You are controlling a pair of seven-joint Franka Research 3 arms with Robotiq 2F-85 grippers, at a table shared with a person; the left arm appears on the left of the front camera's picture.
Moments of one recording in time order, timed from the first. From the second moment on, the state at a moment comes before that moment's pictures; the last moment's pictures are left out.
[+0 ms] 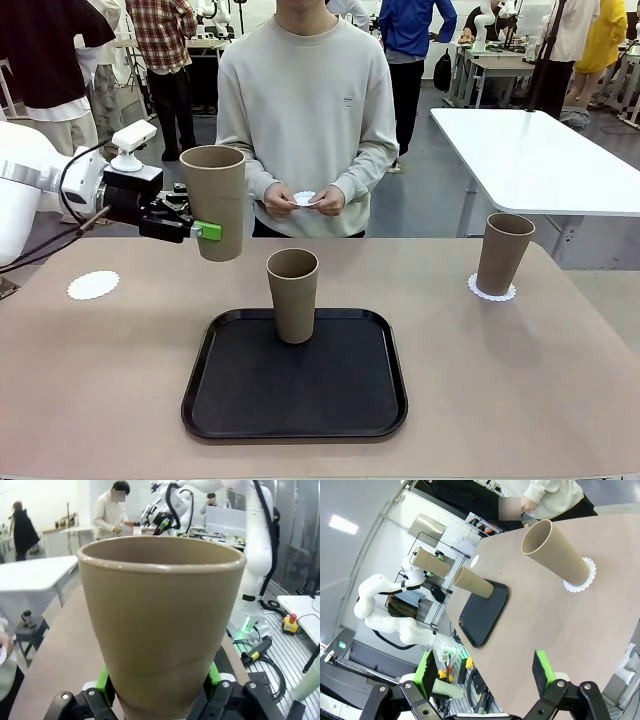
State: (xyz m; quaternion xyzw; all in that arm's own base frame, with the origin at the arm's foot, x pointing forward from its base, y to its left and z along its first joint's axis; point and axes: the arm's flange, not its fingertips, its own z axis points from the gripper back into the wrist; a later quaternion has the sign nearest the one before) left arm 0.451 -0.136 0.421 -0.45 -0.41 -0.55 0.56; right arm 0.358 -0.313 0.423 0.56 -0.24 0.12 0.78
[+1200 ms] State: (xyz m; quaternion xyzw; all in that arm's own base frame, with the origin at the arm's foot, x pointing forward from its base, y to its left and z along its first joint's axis) left arm 0.452 0.089 0.521 -0.29 -0.57 -0.44 0.63; right arm 0.358 -0.314 0.422 0.56 -0.24 0.12 0.78
